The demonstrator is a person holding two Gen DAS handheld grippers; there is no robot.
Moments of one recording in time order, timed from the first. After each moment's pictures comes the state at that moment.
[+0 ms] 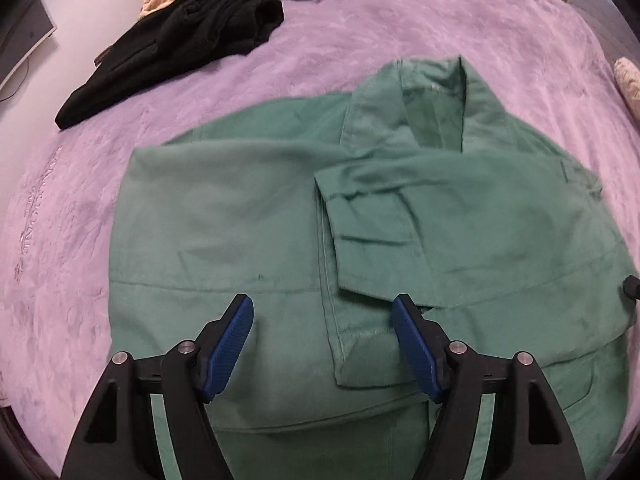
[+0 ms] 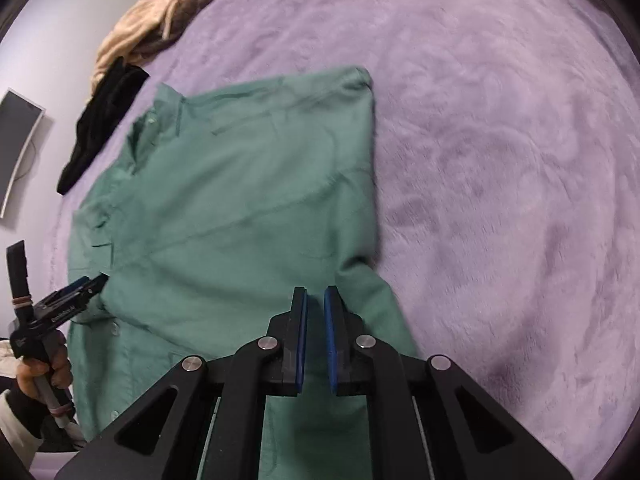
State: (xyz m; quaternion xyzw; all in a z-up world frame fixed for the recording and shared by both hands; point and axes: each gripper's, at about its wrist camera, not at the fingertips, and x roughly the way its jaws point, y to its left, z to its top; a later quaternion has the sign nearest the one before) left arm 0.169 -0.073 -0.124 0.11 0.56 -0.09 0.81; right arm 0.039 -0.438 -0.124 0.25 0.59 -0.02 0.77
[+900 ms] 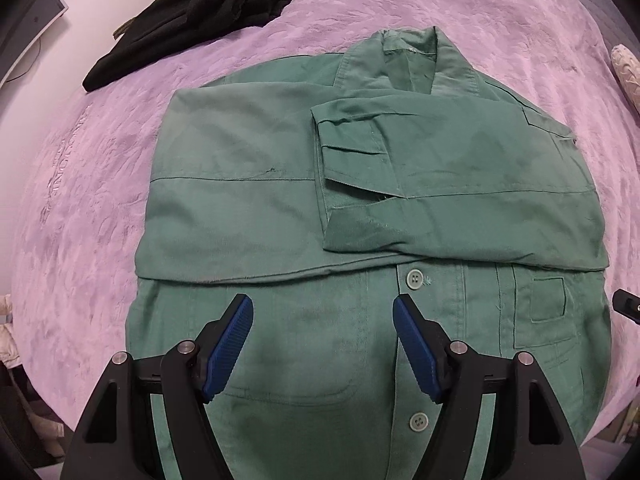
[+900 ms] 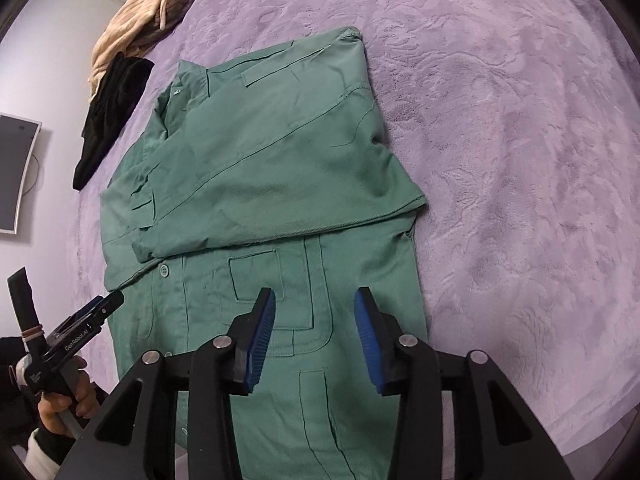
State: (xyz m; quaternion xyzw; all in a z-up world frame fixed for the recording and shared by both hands) left arm 0.085 -0.062 -0.082 0.10 0.60 -0.07 0.79; right arm -0.013 -0.405 -0.060 0.30 0.62 -0.01 0.72
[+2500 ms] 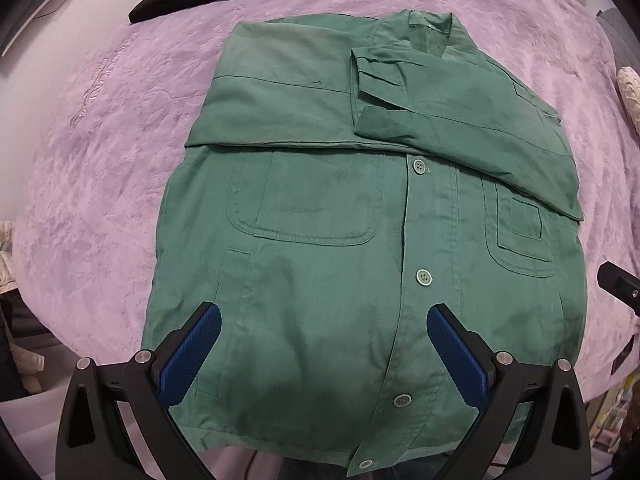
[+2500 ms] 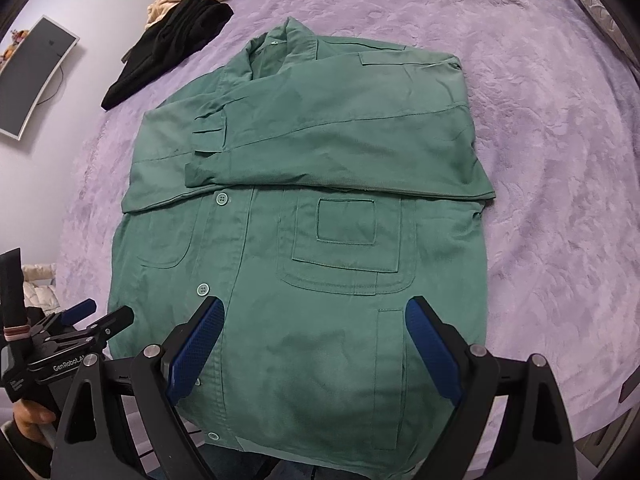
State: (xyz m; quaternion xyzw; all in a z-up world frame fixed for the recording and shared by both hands) left arm -0.008 -0.010 -0.057 0.04 0.64 -0.04 0.76; right arm -0.032 -0.305 -0.008 0.17 0.63 0.02 0.76
